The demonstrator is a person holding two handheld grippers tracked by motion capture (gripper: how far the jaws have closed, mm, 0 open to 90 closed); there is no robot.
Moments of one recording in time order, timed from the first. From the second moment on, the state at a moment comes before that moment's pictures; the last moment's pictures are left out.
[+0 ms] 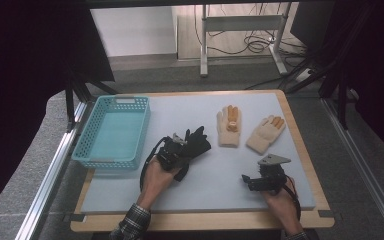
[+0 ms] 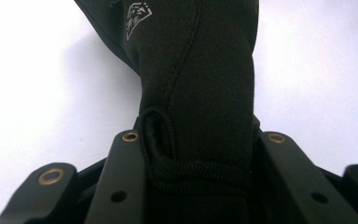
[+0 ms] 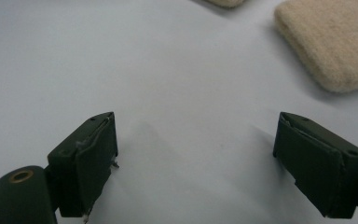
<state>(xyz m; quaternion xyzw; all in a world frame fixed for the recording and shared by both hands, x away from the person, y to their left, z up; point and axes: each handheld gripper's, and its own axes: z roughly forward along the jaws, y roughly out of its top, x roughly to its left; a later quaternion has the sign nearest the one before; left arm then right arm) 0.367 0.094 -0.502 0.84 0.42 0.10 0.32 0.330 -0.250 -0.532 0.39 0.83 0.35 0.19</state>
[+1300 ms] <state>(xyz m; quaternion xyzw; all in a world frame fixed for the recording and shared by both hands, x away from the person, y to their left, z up) 0.416 0.256 -0.420 0.76 0.56 0.20 0.26 0.330 -0.250 -0.532 0.39 0.83 0.35 0.19</state>
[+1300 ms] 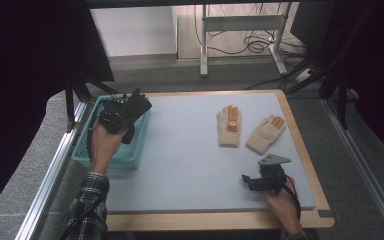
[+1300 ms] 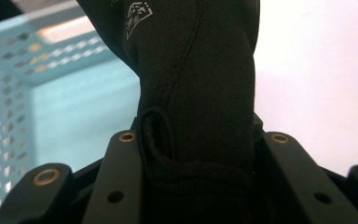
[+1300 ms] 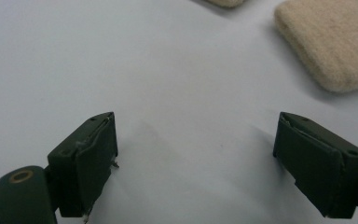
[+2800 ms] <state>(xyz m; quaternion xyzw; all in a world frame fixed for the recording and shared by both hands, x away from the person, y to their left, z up) 0.453 0.337 -0.493 0.75 0.64 0.14 0.13 0.330 -0.250 -0.532 0.39 0.83 0.35 0.19</state>
